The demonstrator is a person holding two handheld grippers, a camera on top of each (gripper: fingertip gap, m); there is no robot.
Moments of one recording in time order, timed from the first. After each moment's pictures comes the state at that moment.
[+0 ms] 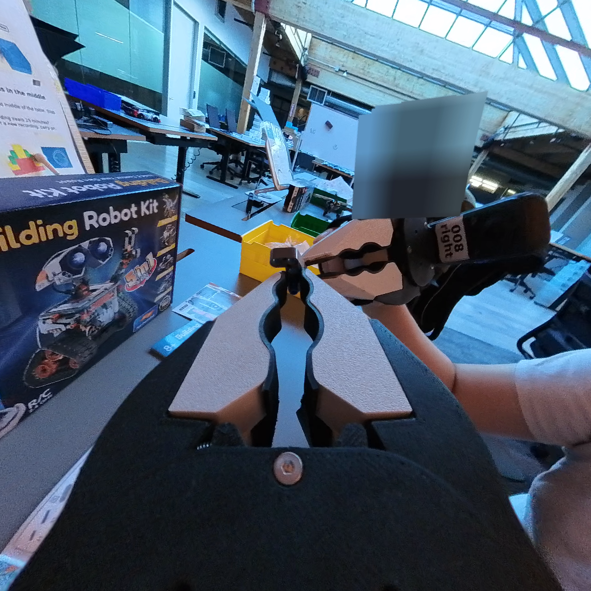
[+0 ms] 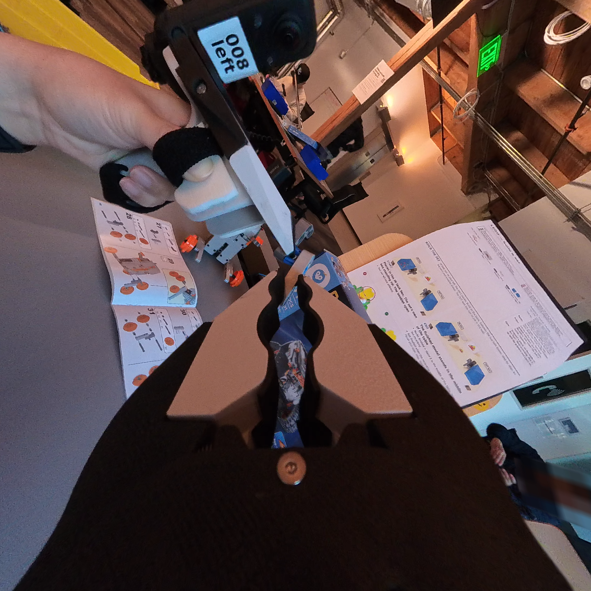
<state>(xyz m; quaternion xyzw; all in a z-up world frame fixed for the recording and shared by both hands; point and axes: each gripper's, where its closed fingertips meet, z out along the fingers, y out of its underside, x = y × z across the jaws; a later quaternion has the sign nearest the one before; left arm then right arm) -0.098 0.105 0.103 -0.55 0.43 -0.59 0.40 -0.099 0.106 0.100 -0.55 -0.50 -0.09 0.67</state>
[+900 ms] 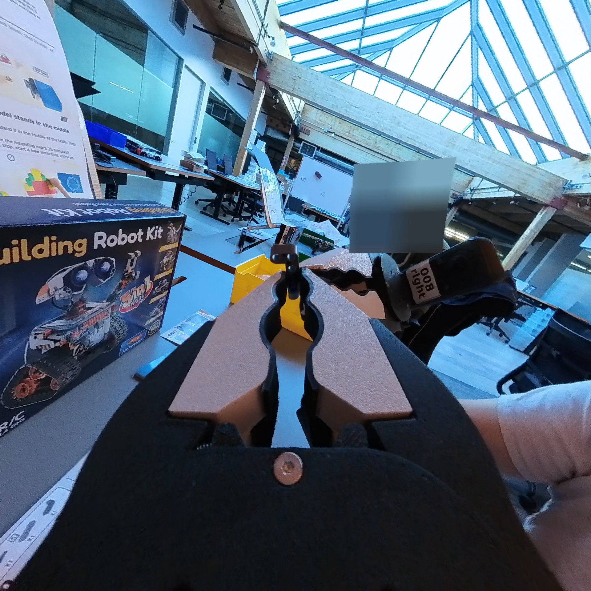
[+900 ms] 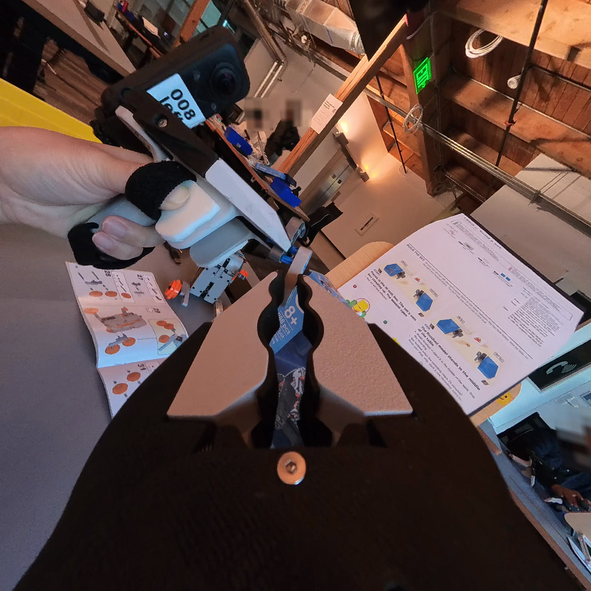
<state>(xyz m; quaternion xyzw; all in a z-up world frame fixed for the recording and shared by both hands) -0.107 0.115 0.120 -0.53 0.37 -0.64 0.41 -0.105 0.119 0.113 -0.54 -0.42 -0.05 0.73</state>
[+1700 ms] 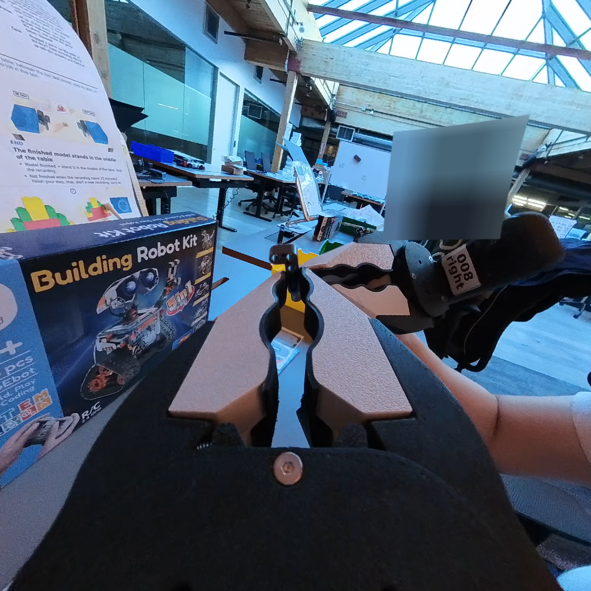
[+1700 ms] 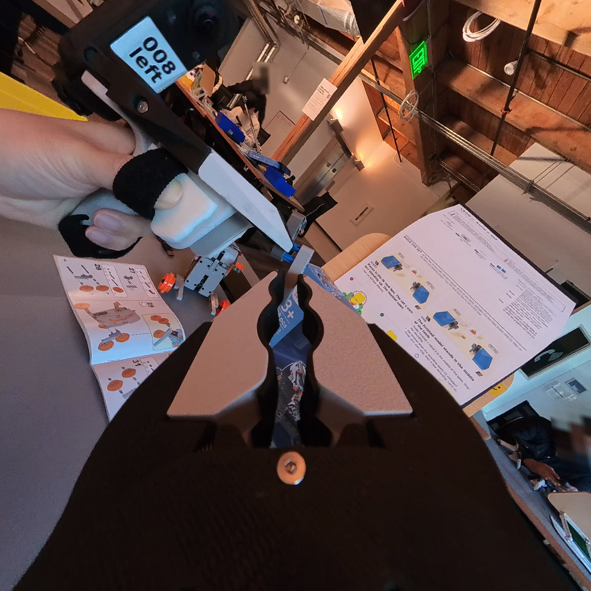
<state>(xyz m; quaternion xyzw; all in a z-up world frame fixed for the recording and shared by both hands) -0.105 0.119 0.118 -0.54 0.40 -0.57 0.48 -0.104 0.124 0.110 -0.55 -0.41 -0.07 0.72</state>
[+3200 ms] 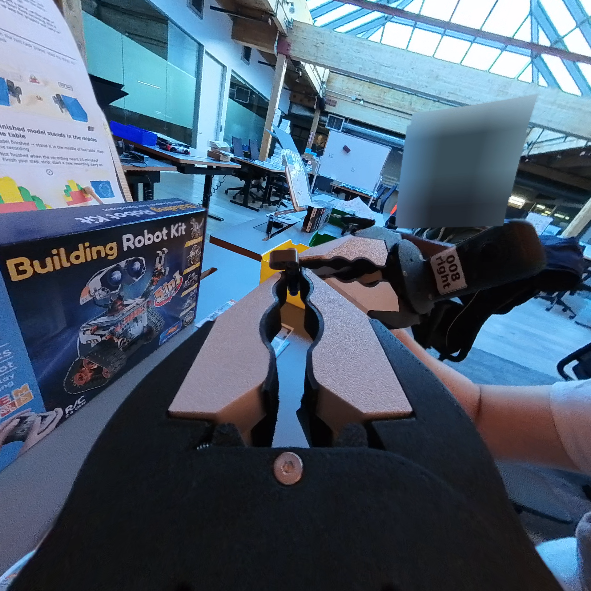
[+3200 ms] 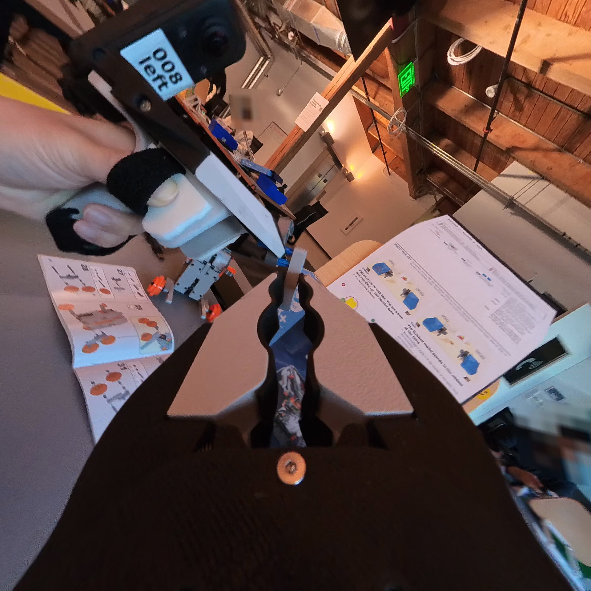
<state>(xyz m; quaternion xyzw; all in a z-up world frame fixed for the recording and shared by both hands) -0.104 0.117 0.113 -0.55 0.40 -0.58 0.45 -0.103 0.124 0.111 -0.53 -0.41 -0.08 0.74</state>
